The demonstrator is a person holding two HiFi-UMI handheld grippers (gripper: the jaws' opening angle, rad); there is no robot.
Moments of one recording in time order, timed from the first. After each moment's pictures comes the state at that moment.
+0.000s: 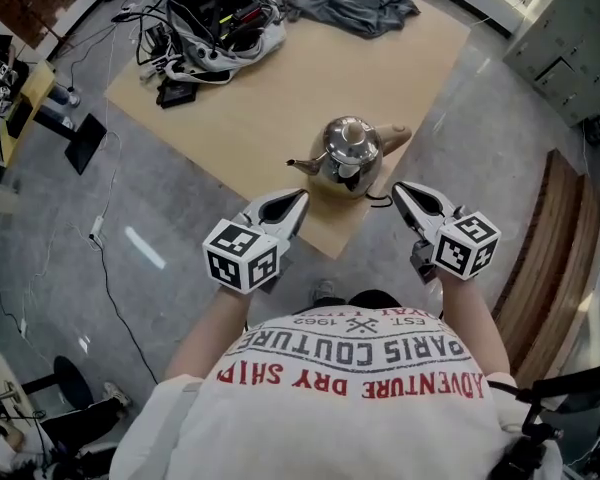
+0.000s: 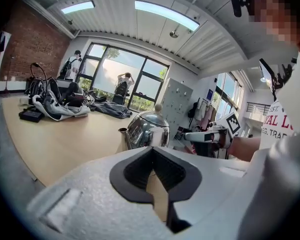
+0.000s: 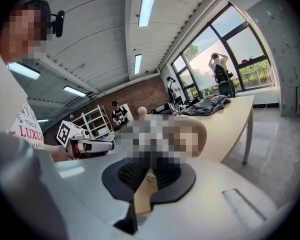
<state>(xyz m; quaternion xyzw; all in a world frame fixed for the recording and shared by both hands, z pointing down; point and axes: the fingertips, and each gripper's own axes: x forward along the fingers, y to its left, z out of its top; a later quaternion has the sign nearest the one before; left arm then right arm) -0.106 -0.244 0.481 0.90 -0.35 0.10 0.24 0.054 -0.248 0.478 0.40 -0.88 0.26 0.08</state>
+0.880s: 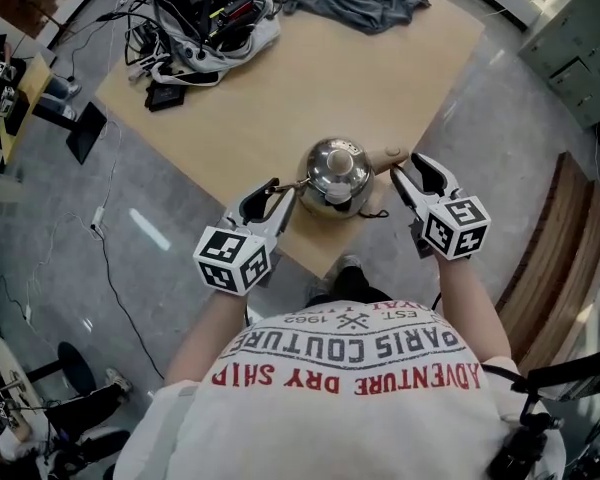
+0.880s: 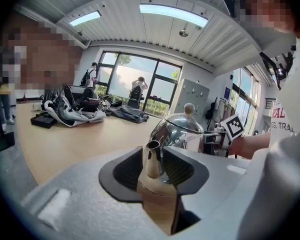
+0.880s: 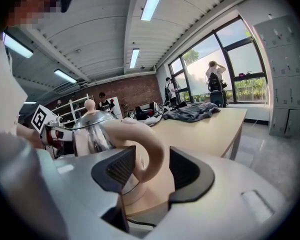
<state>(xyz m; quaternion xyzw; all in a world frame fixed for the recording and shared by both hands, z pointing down) -0.116 -0.308 0.498 0.86 -0.44 0.10 0.23 0.101 -0.350 0.520 0.45 -0.86 0.21 0.13</state>
